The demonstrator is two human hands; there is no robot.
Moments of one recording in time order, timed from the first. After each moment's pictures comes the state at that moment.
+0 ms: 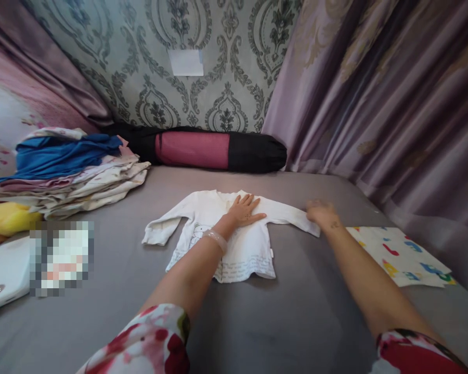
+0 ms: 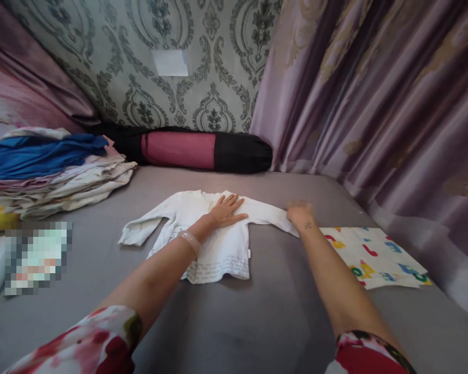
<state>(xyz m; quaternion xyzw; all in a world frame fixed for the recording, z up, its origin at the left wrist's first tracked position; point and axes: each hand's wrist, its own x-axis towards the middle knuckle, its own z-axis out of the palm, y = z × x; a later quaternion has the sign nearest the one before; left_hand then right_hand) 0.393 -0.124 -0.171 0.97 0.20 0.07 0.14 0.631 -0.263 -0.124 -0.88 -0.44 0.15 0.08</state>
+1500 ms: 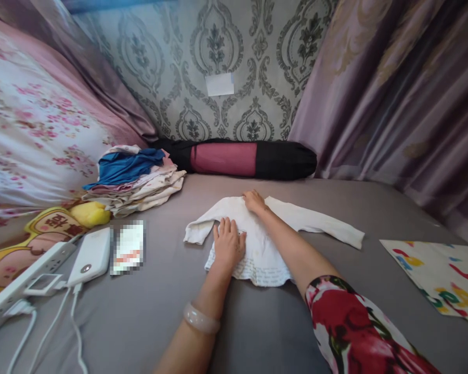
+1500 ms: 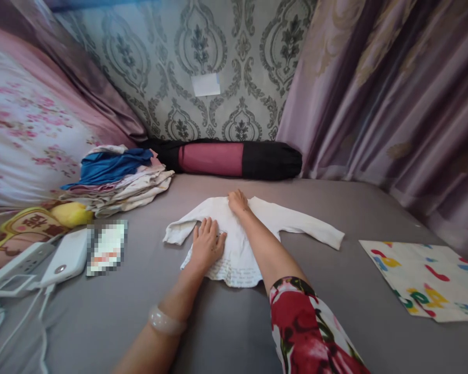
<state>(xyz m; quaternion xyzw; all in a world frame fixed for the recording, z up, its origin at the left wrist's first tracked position) 0.247 -0.180 -0.174 0.84 0.52 0.15 0.01 0.415 -0.072 -0.153 -0.78 -0.61 0.08 0.11</state>
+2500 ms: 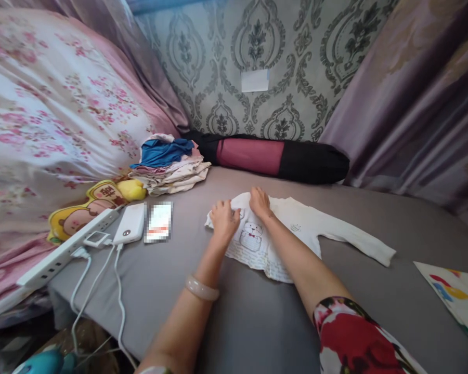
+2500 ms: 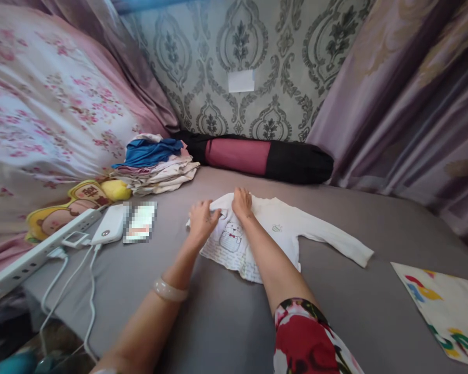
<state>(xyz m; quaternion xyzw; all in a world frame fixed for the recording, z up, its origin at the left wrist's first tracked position) 0.204 -0.149 -0.120 0.73 0.65 0.22 0.07 0.348 -0.086 -0.144 -0.75 -0.64 0.00 0.16</state>
